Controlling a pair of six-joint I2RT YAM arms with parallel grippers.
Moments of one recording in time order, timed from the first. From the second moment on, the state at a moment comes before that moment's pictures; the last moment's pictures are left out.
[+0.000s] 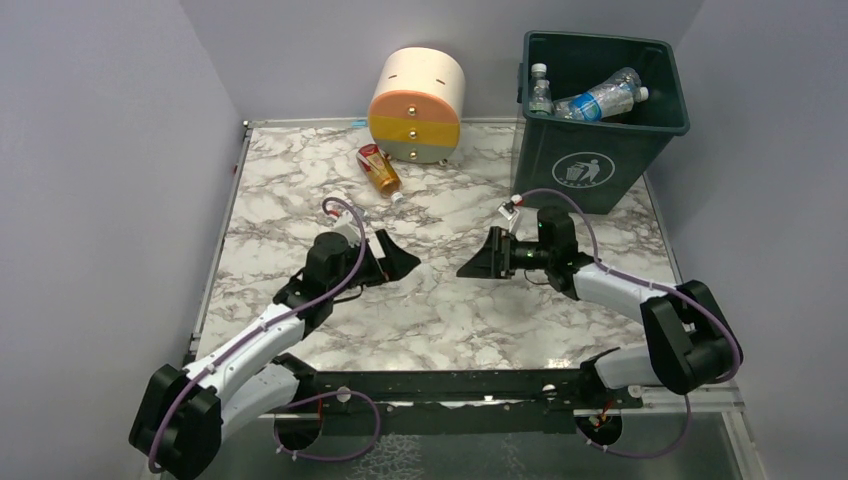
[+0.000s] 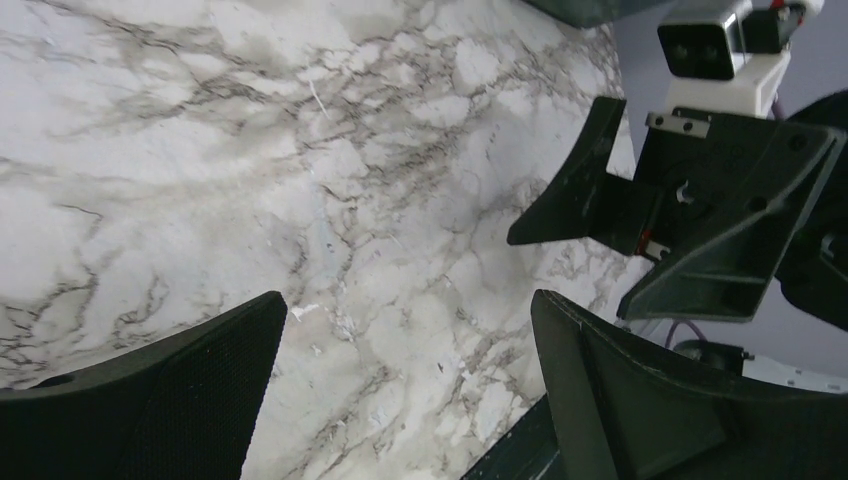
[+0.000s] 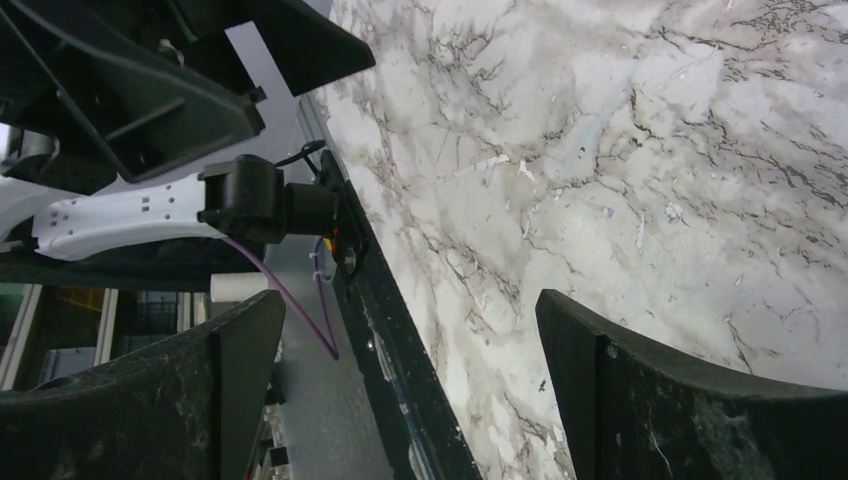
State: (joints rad) left arm -0.54 0.94 0.43 0.09 0.24 -0.78; right arm 0.39 1.36 0.55 0.32 -0.90 0.70
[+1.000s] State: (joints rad) left arm -0.32 1.58 0.99 -0.01 -0.02 -0.63; right arm 0.42 1.33 0.58 0.34 -0.89 0.64
